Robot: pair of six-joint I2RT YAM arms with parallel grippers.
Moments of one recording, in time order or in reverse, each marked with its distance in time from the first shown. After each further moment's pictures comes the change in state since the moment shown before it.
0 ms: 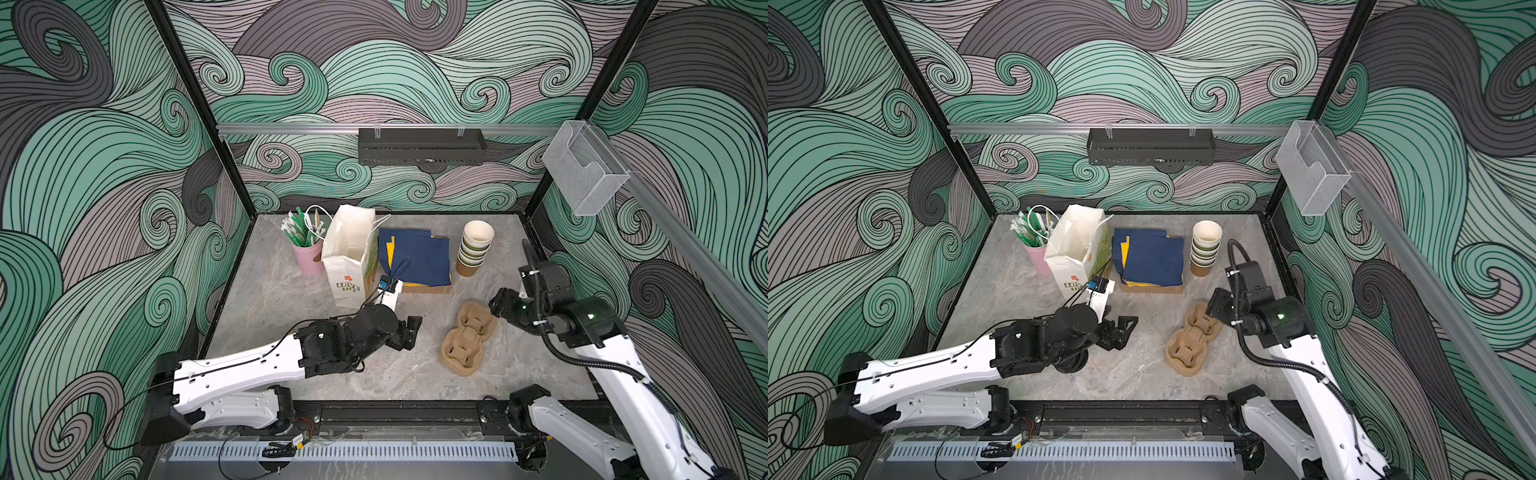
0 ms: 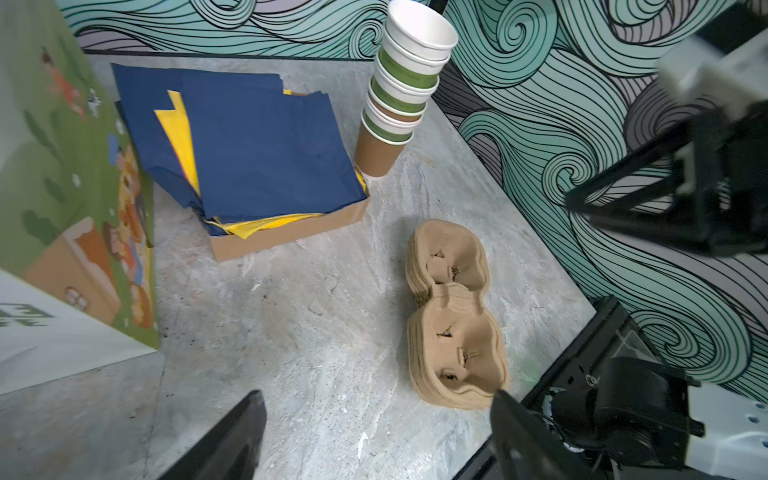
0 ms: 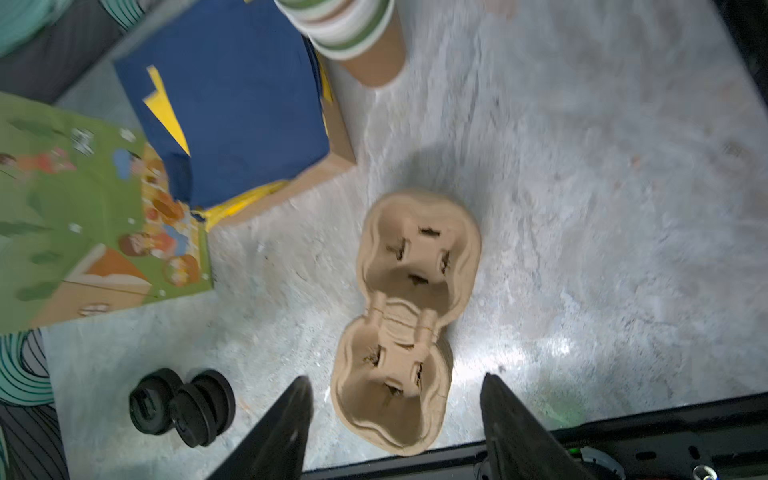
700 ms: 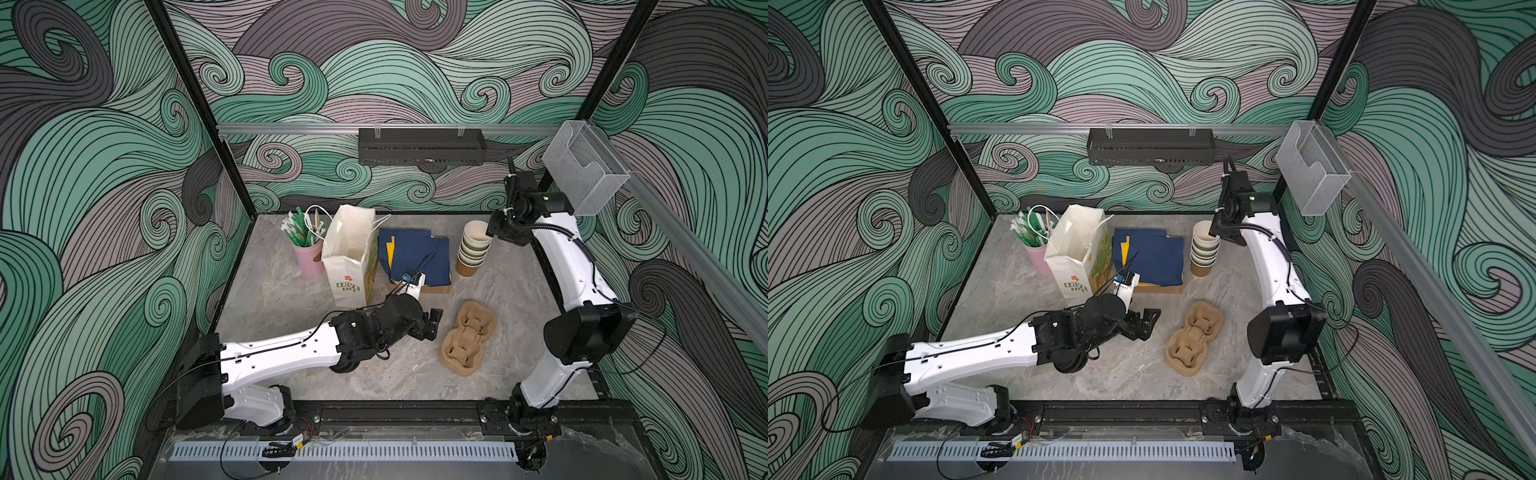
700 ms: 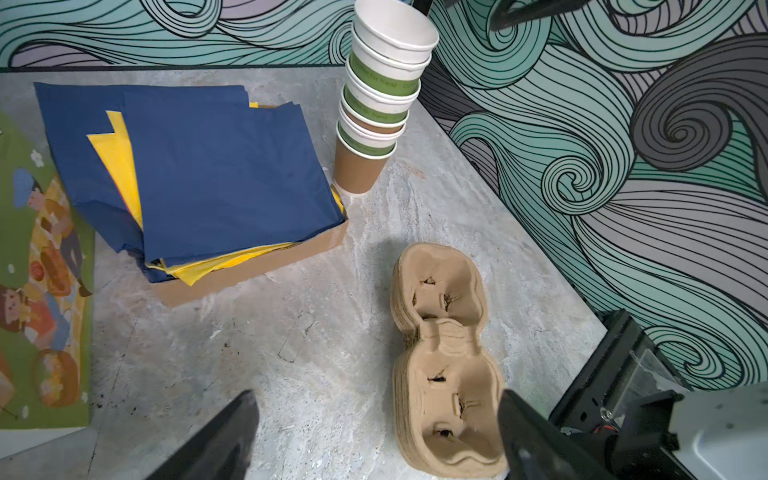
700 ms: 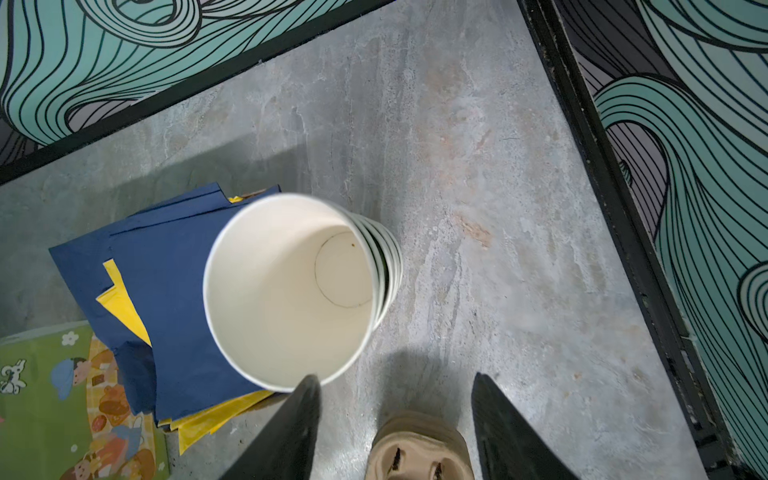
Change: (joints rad) left arm 0.023 0.244 0.102 0.181 0.078 0.061; right arm -0.169 0.829 0.715 0.007 0.053 -0.234
